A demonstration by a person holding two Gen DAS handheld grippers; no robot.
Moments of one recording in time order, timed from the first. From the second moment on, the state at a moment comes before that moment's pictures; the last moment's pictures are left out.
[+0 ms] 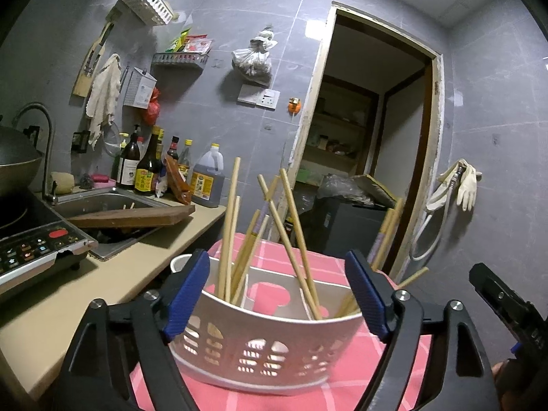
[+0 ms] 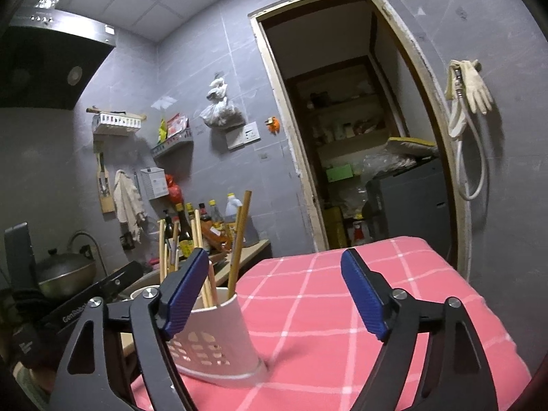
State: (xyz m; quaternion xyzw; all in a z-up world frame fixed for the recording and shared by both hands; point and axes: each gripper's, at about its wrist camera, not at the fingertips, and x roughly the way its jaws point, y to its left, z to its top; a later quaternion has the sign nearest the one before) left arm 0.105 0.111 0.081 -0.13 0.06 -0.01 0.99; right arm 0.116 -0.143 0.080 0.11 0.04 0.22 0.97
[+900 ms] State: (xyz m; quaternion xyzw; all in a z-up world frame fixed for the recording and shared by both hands) left arm 0.020 0.063 0.059 -0.09 0.11 -0.02 0.99; right arm 0.016 -0.202 0.075 0.06 0.08 0.17 0.98
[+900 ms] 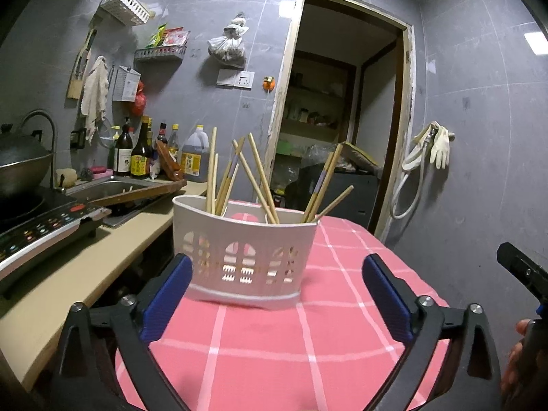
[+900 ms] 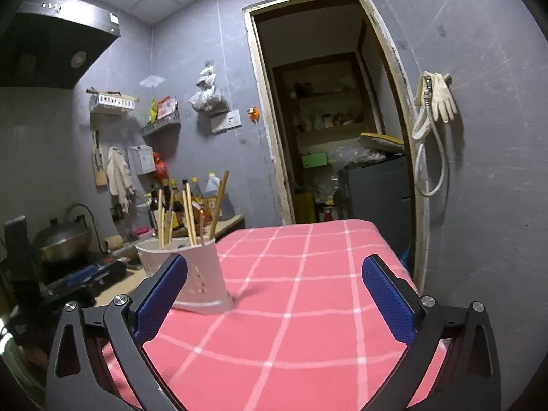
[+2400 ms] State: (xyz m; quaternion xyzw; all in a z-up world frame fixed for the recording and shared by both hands) left arm -0.028 0.048 0.007 -0.04 0.08 0.03 1.00; right arm -0.021 -0.197 0.023 -0.01 0.07 0.06 1.00
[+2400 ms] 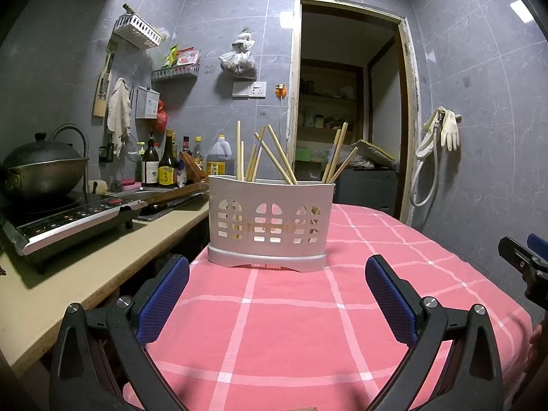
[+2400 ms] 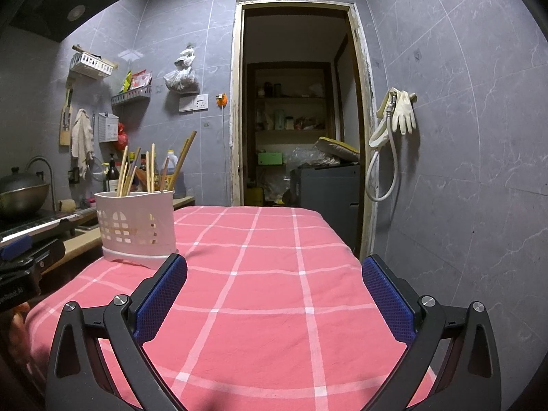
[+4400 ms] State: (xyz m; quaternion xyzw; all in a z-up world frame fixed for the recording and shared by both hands) left arm -0.028 0.046 0.006 -0.03 0.08 0.03 1.00; right arm -0.022 -0.195 0.024 -0.01 0.07 0.06 1.00
